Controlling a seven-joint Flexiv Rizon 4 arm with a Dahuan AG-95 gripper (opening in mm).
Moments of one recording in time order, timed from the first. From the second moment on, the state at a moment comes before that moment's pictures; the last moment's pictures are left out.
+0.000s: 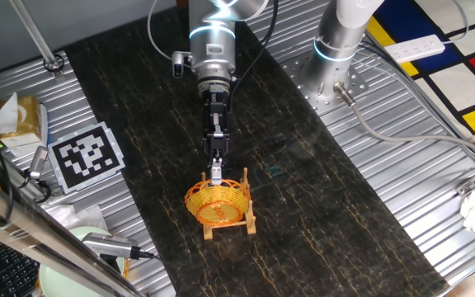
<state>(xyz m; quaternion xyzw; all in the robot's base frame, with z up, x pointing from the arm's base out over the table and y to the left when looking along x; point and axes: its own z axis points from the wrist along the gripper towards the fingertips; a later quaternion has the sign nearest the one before) 0.513 0.260 0.259 0.12 0.79 0.57 0.18</state>
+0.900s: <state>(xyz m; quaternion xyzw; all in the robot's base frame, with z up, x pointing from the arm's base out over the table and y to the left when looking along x) 0.502 0.264 0.247 0.13 0.77 0.59 0.19</state>
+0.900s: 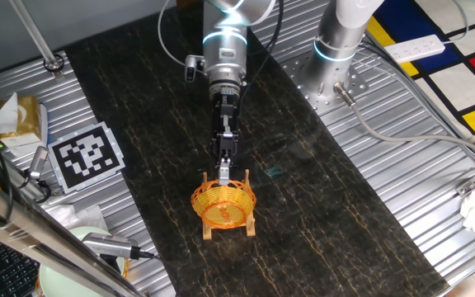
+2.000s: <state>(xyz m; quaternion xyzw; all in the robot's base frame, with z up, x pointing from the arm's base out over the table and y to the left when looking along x) 0.499 0.263 0.242 0.13 0.77 0.59 0.19</state>
